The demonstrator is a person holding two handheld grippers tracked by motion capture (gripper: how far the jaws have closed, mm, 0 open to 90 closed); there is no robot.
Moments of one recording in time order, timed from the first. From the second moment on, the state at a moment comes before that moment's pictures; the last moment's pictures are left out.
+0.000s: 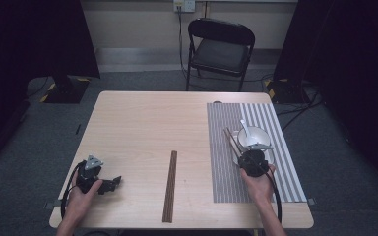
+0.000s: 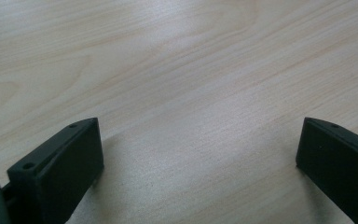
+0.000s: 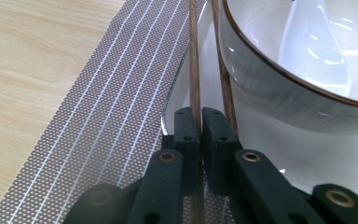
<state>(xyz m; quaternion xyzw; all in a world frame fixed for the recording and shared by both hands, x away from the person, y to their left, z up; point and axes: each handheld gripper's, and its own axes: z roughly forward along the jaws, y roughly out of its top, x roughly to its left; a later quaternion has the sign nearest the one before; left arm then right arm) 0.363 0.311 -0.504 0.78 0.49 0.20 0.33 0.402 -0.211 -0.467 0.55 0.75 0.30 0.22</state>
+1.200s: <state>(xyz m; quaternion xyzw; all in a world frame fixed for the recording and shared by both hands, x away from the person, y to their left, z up) 0.363 0.311 -0.504 0.78 0.48 0.20 0.33 0.399 -0.211 -0.469 0.55 0.74 0.31 0.23</state>
